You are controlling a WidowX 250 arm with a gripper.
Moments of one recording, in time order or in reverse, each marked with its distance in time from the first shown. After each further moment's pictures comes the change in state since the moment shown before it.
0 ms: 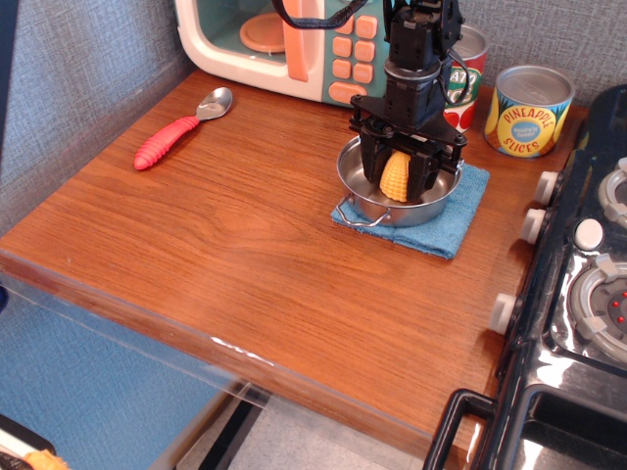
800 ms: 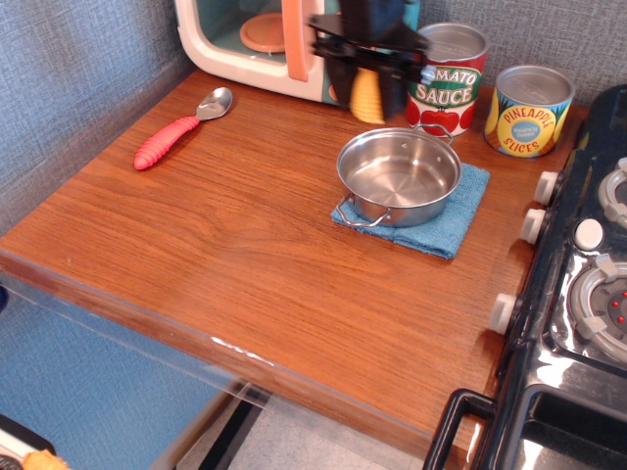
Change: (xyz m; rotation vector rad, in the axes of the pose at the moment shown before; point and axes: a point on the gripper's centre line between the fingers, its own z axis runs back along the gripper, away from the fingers) arm -0.007 0.048 0.067 -0.043 -0.161 0.080
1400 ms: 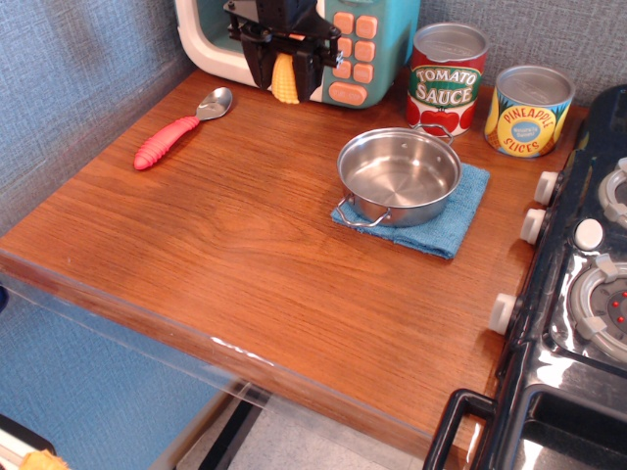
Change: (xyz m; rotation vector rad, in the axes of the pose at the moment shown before) arm 0.002 0.072 -0.014 0.118 0.003 0.093
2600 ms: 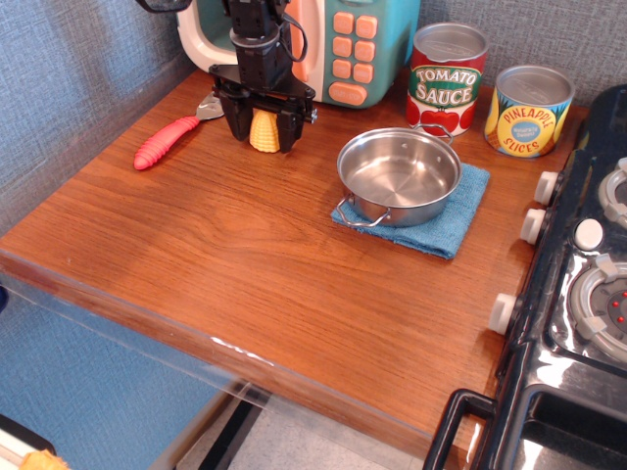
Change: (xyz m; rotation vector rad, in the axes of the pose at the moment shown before) arm -0.015 0.021 -0.054 0.008 0.071 0.056
